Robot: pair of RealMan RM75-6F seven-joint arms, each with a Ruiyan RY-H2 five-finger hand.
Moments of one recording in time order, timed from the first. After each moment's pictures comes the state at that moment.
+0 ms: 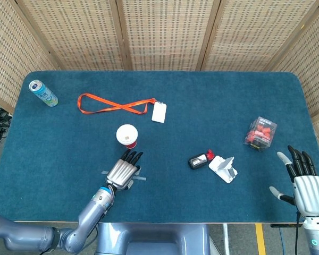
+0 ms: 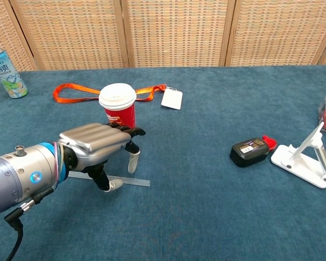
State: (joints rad) left arm -0.77 -1.72 -0.08 -1.67 0.88 1.06 0.89; right arm 0.07 -1.22 0.07 -1.45 -1.61 1.63 0.11
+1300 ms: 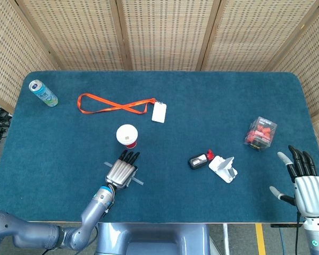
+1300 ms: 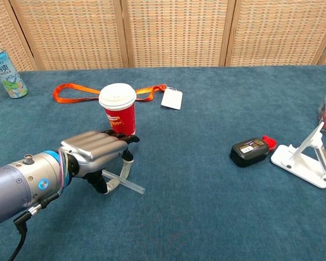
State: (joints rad) left arm -0.80 -1.77 -0.04 -1.59 0.82 1.08 0.89; right arm 0.07 -1.22 0.07 -1.46 -1.63 1.65 0.11
